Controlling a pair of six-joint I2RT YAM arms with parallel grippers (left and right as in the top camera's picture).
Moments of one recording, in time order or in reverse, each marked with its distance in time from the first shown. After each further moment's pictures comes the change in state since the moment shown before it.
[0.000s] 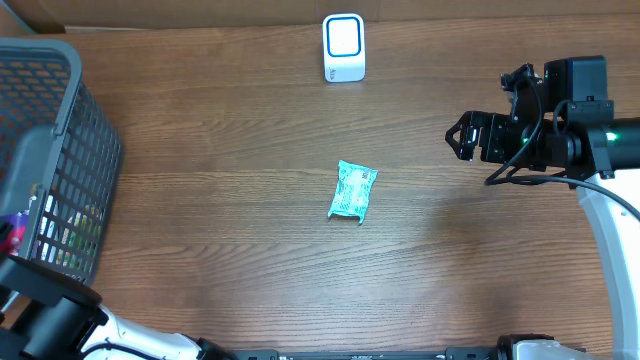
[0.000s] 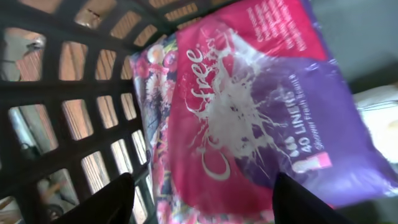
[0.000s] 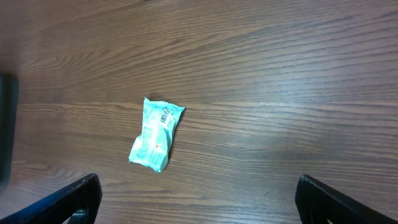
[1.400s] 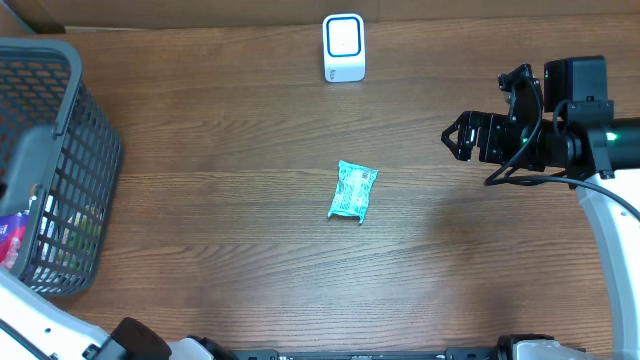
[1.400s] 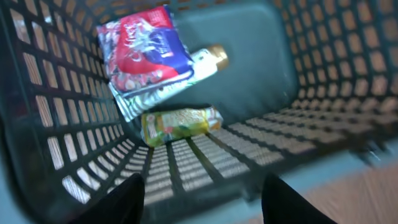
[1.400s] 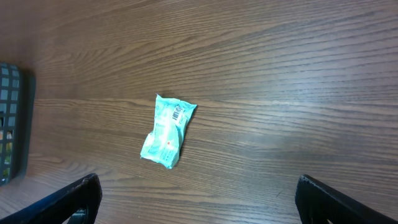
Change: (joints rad) left arm -0.103 -0.425 0.205 -0.366 0.256 -0.211; right arm 0.000 0.000 0.000 -0.001 -0.049 0.000
